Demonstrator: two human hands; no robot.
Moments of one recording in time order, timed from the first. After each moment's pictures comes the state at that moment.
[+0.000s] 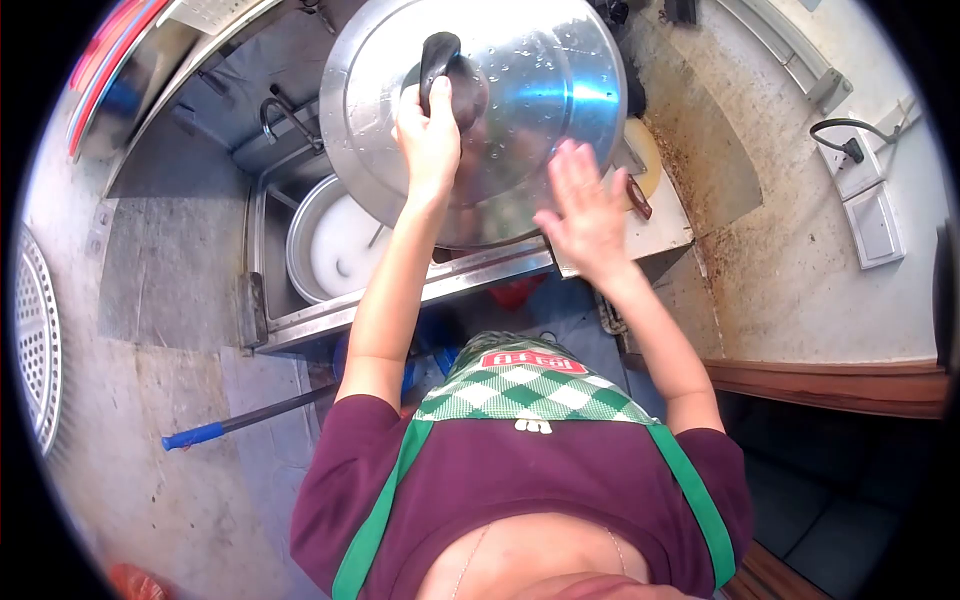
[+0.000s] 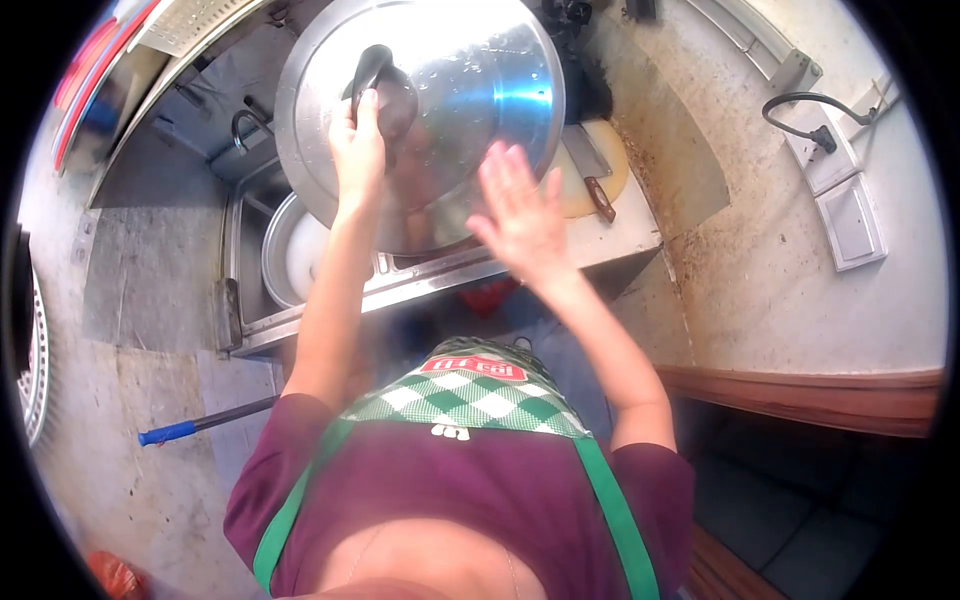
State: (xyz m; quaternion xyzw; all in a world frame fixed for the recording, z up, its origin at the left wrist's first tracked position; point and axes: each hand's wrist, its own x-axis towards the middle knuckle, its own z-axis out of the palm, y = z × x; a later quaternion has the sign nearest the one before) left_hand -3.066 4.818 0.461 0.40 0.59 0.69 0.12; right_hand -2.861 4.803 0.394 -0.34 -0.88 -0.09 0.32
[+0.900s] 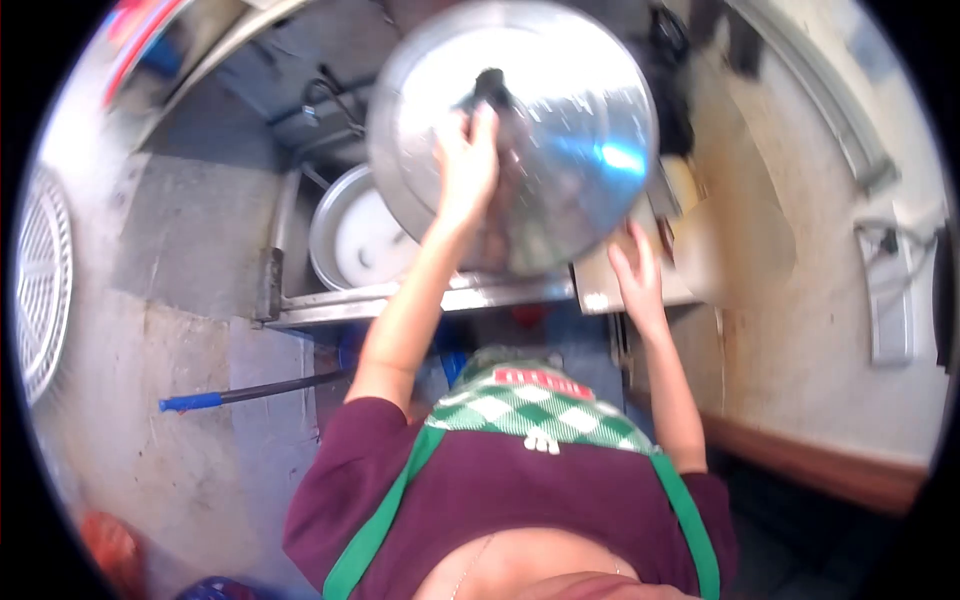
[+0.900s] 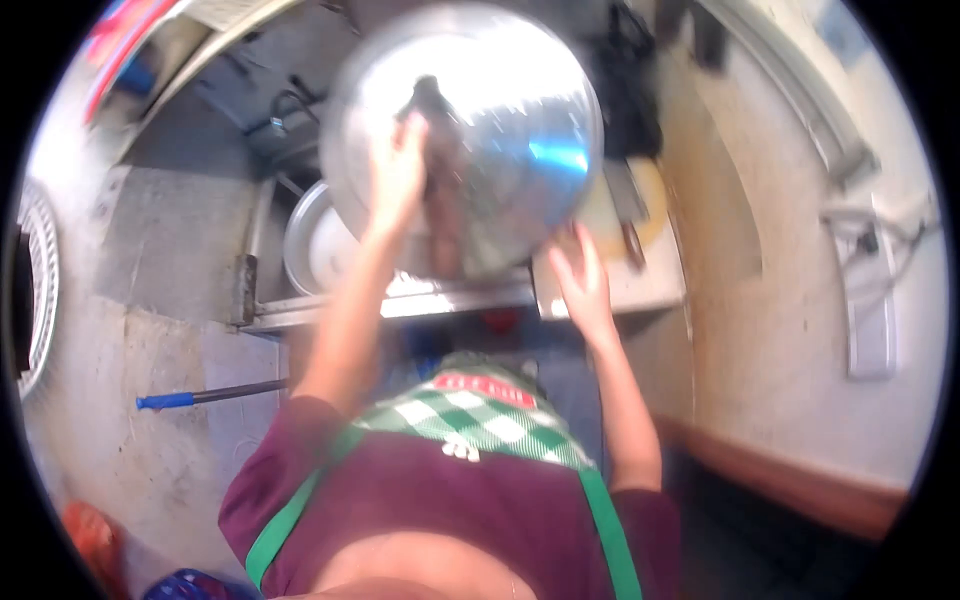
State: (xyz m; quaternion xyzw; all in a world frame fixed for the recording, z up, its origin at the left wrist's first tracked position) left_hand -3.077 4.822 0.446 0.37 0.66 0.65 0.10; right_hand -2.833 4.824 0.347 -0.36 -0.66 0.49 0.44
